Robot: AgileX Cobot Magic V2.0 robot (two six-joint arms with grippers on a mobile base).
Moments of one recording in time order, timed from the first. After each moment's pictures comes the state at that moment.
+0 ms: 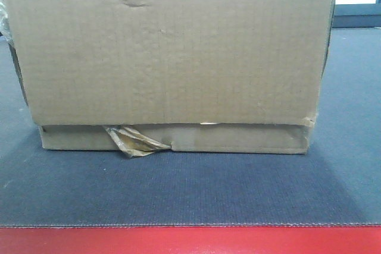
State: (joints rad) left arm 0.13 0.01 0.00 0.02 0.03 0.08; right arm 0.26 0.28 -0.49 -0.17 0.34 0.18
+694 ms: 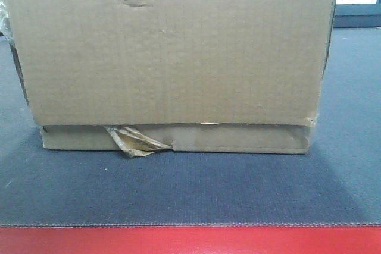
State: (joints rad) left arm 0.07 0.00 0.00 0.01 0.04 0.08; right arm 0.26 0.28 -0.49 -0.17 0.34 0.18
